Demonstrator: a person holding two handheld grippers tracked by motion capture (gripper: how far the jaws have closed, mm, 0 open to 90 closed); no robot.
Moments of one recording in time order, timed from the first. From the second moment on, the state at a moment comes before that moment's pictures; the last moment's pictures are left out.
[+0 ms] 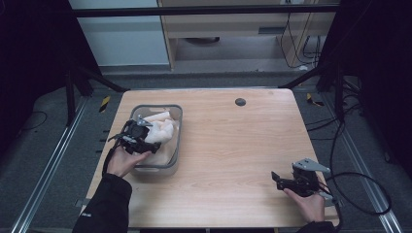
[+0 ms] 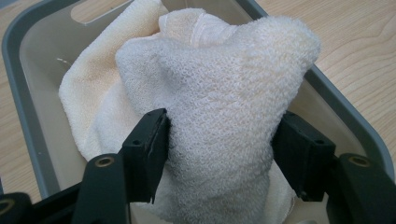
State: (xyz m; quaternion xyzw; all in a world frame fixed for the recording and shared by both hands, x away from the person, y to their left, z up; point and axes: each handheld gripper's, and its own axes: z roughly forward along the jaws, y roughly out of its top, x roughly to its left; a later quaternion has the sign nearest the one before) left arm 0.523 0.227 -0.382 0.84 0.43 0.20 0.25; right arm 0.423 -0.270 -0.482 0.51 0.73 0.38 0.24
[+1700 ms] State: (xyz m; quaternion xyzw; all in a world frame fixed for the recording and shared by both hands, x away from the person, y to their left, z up) left arm 0.515 0.240 -0.313 0.83 0.44 0.22 0.26; right arm 0.423 -0.270 -0.482 0.51 0.73 0.38 0.24
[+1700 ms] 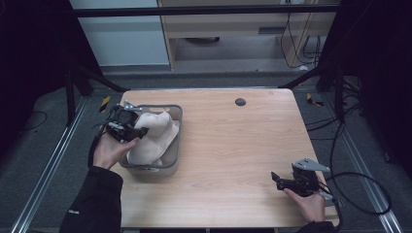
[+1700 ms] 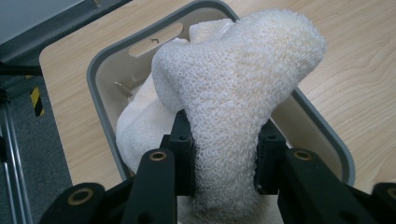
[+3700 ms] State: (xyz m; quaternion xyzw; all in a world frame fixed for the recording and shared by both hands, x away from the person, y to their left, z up) left arm 0.468 0.149 -0.226 0.87 0.30 0.21 0.33; right arm 0.421 -0.281 -0.478 0.52 0.72 0.36 0.26
